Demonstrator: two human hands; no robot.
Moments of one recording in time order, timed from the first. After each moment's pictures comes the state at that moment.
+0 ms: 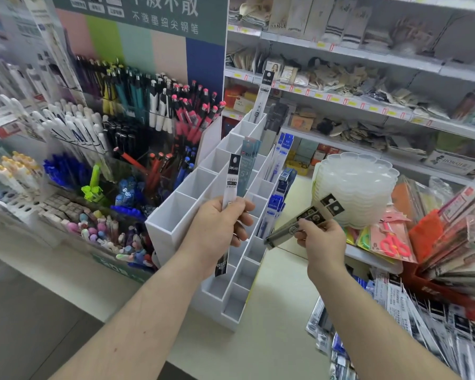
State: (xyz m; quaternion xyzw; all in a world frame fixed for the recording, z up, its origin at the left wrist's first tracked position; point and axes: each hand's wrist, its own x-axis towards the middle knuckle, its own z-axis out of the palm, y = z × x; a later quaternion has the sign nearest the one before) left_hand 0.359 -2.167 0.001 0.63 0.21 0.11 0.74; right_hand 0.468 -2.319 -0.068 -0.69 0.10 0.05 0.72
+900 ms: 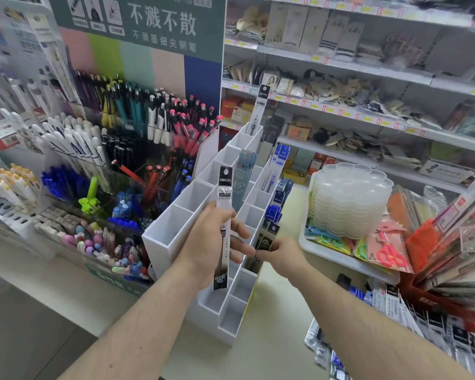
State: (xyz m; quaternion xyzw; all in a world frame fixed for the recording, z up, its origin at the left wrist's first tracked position) left_hand 0.358 -2.163 0.004 0.57 0.19 0.10 0.79; right_hand 0.494 -2.295 -0.115 -0.89 -0.06 0.24 0.38
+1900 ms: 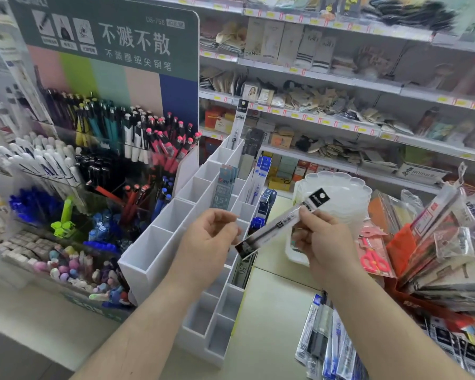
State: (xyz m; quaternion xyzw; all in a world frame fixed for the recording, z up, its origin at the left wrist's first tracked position) left_hand 0.380 -2.169 0.000 0.67 0.16 0.17 0.71; right_hand 0.471 -2.331 0.012 -0.62 0.05 0.11 0.77
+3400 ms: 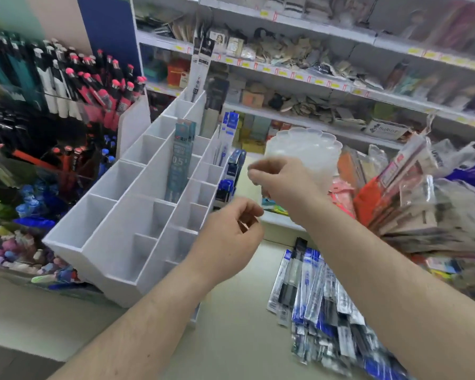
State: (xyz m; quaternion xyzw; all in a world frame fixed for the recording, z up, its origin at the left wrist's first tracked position) left_hand 0.396 -2.228 -0.028 0.79 0.06 0.06 0.61; right_hand 0.498 -2.332 0.020 -0.84 -0.12 0.12 0.52
